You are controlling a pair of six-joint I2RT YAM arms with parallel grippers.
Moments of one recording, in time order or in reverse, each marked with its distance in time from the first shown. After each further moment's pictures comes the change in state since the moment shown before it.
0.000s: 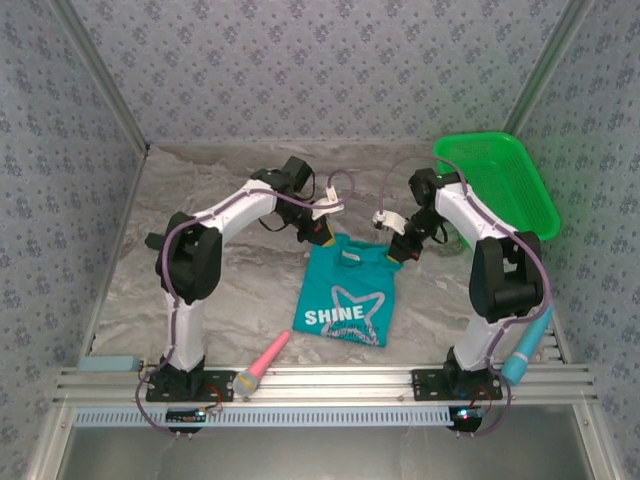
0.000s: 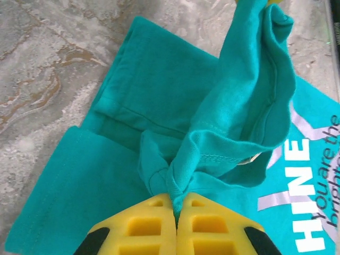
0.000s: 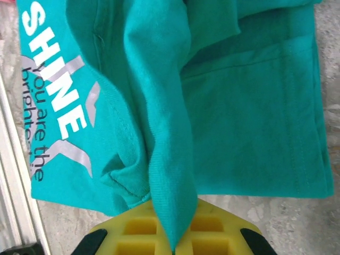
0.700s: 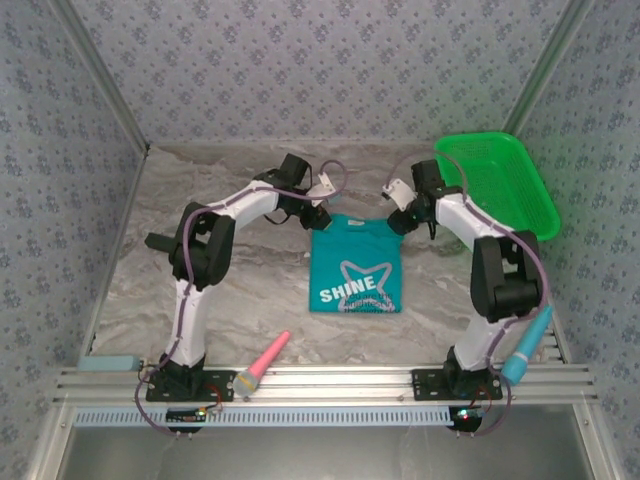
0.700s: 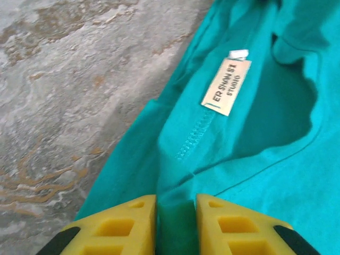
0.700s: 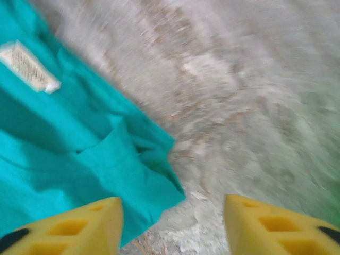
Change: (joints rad) left arm 0.058 0.124 -0.013 0.354 -0.216 -0.285; right arm -0.014 -0.136 -0.216 0.766 0.393 0.553
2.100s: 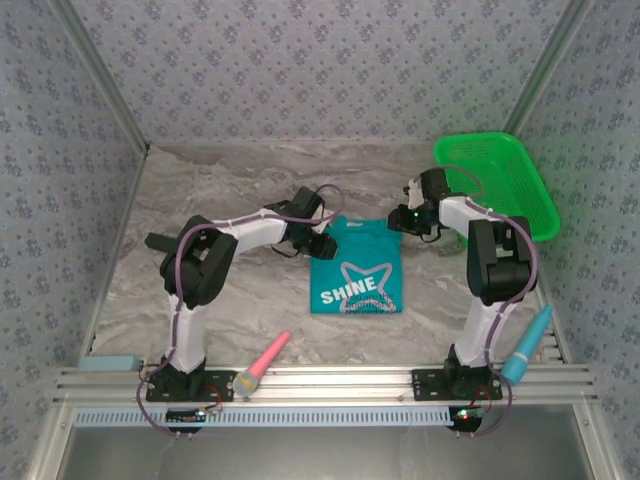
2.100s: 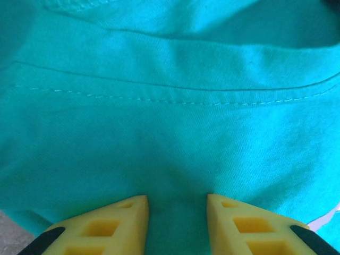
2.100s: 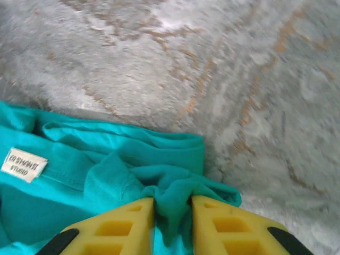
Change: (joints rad) left arm -0.144 -0.148 -0.311 0.090 -0.156 -0.612; right arm -0.088 0.272 0.074 0.011 -0.335 0.628
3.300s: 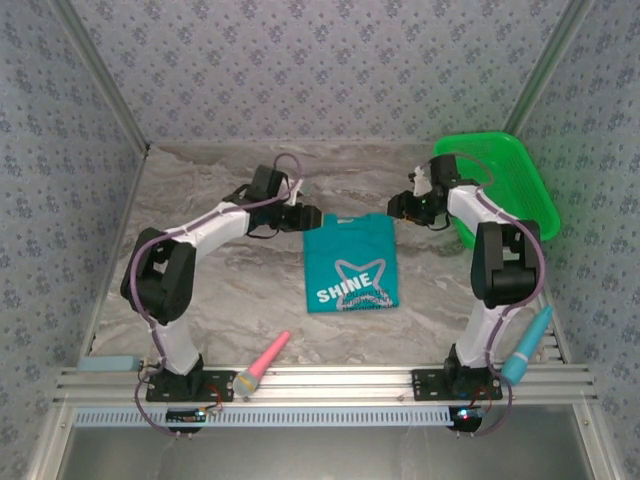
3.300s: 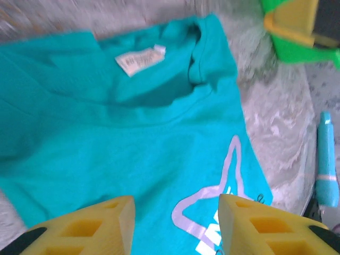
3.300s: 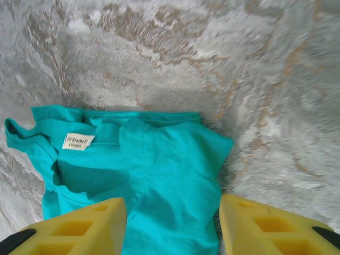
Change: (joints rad) left arm 0.169 -0.223 -0.092 0.134 0.200 -0.238; right arm -0.024 -0.043 0.088 -0.142 -0.083 0.029
